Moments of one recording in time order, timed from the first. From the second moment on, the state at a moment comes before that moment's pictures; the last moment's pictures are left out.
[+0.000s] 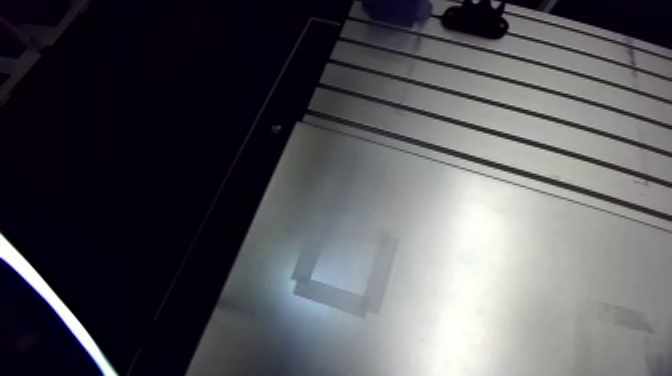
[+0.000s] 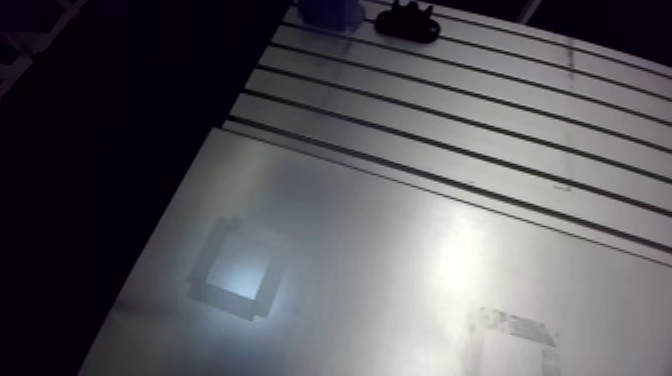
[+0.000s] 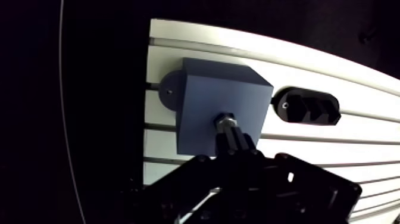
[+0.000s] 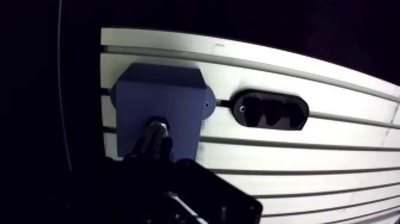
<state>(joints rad) 0.30 -0.83 1.14 -1.80 -1.63 -1.42</state>
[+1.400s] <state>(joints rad) 0.30 -0.81 1.15 -1.83 -1.63 -1.42</state>
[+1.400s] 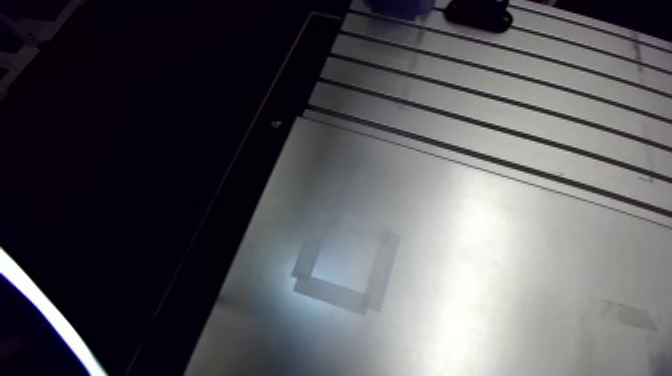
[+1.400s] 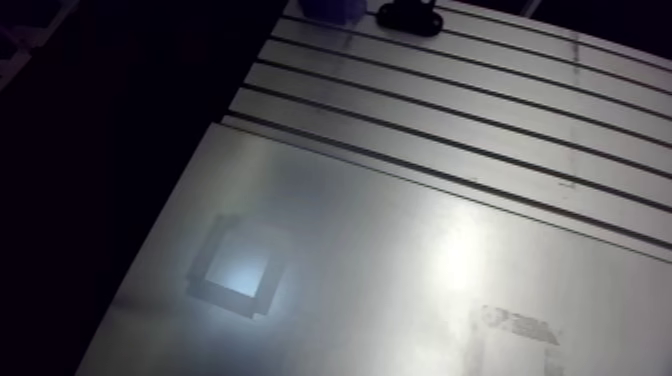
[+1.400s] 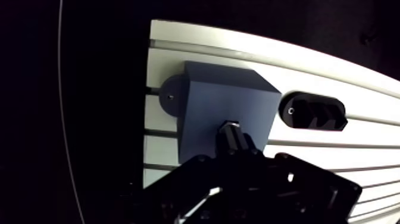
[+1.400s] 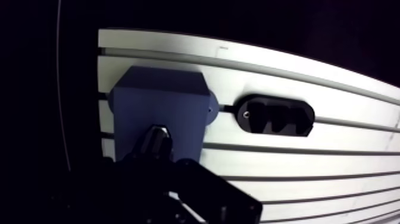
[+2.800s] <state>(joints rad) 0.30 -0.80 1.15 -1.83 -1.64 -1.42</state>
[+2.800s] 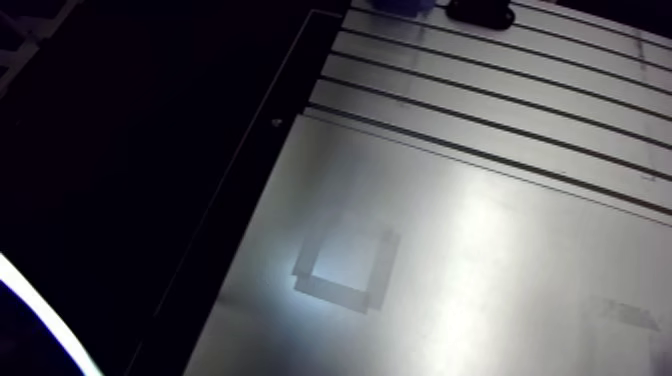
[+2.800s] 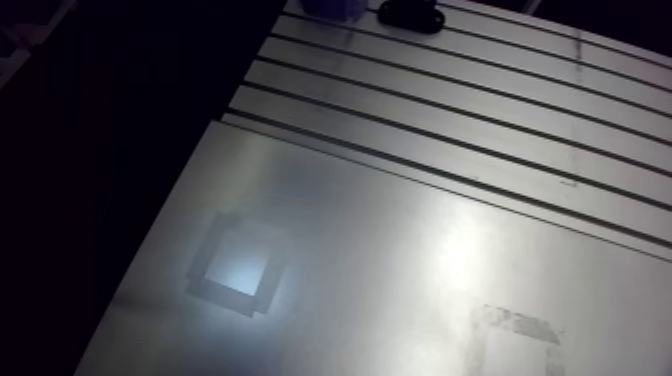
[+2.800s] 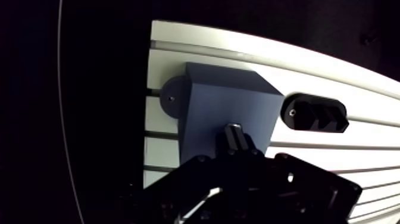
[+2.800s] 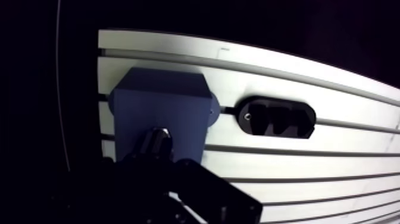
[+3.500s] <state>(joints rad) 0.30 -0.81 1.13 -1.82 -1.64 -1.43</state>
